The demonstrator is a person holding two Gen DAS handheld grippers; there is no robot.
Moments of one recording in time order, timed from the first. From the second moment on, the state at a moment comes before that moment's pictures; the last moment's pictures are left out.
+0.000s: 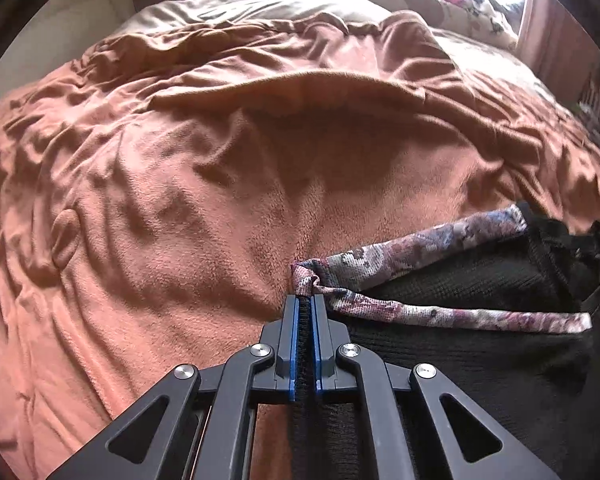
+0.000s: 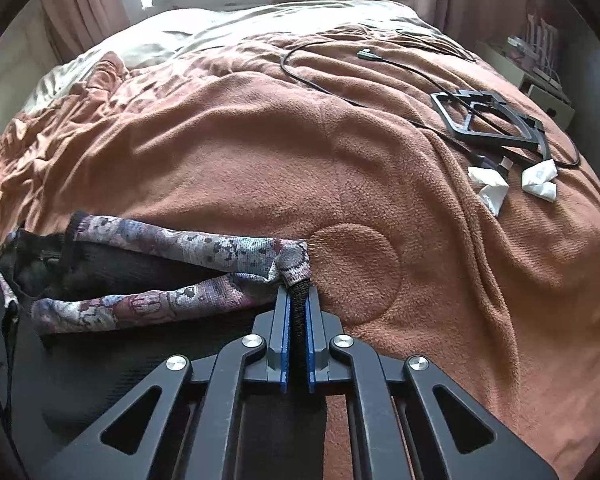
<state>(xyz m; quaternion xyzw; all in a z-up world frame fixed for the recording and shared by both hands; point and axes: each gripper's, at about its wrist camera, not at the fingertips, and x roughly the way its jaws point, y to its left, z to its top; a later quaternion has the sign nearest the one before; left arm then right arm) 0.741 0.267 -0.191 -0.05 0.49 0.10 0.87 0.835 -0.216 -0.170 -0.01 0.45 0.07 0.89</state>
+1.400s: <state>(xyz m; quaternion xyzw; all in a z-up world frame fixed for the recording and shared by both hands) 0.416 0.221 0.040 -0.11 0.36 0.10 0.92 0.458 -0.307 0.003 0.07 0.36 0.13 0.92</state>
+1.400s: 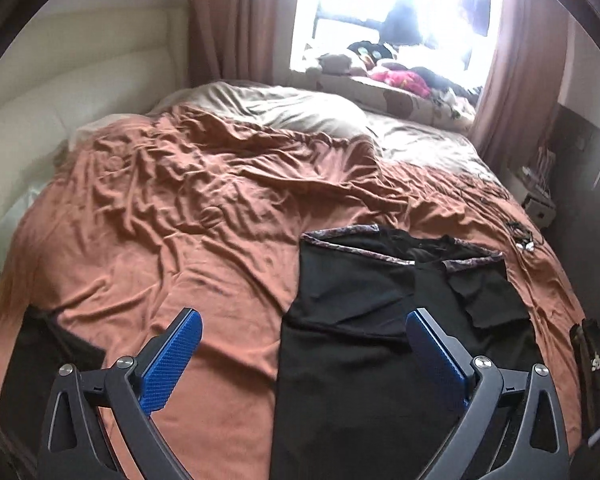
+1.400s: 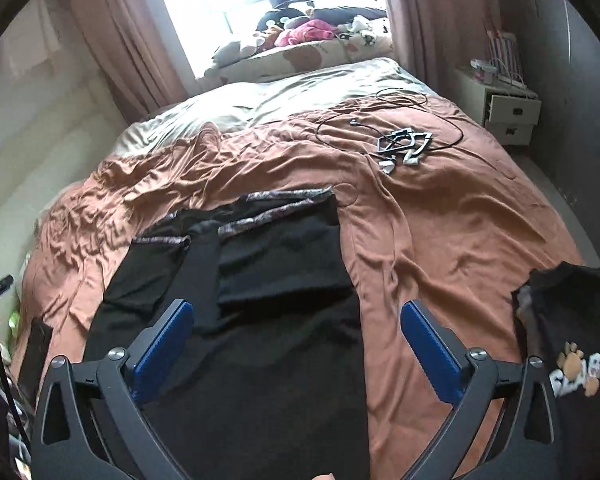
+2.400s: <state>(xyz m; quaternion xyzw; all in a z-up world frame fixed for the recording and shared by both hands) 0.195 0.183 0.031 -0.14 0.27 0.14 0.94 0.241 -0.338 -0.006 0.07 0.24 0.13 0.96</state>
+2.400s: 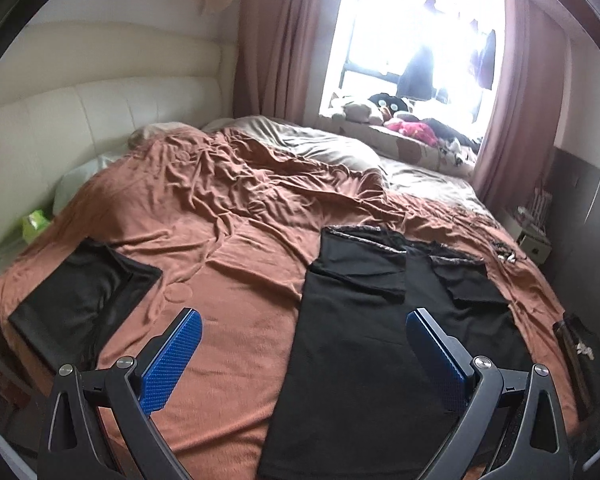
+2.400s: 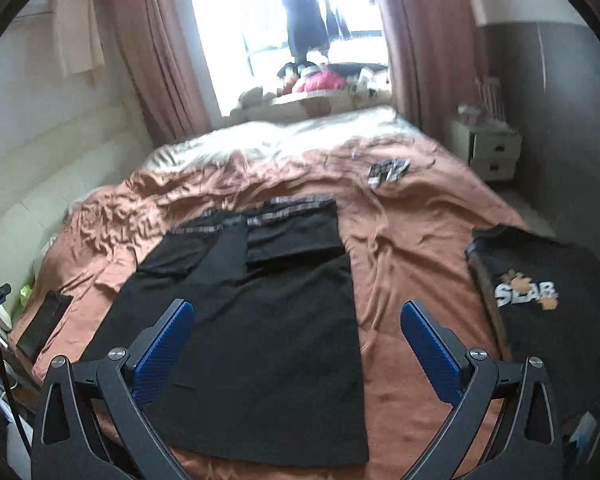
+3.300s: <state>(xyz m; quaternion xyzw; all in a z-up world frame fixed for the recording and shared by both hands) 0.122 0.143 -0.013 -0.12 0.28 0.08 0.95 0.169 -0.359 -0.057 0.06 0.26 0.13 0.95</state>
